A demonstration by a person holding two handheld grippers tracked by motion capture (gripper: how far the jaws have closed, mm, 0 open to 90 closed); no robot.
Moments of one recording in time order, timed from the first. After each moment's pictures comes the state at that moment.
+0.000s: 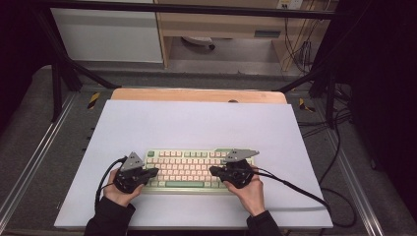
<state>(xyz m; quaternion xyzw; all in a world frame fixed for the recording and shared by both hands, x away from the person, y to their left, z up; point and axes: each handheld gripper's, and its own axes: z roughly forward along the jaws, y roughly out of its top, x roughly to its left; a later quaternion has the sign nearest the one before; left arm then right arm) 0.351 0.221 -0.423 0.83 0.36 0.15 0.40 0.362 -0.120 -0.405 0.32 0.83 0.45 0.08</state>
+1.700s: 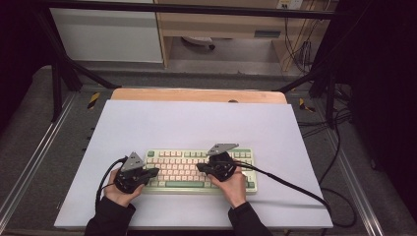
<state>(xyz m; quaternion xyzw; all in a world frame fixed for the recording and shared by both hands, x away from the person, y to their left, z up) 0.351 0.219 -0.423 0.83 0.36 0.15 0.41 0.386 -0.079 -0.416 0.33 0.84 0.42 0.07</state>
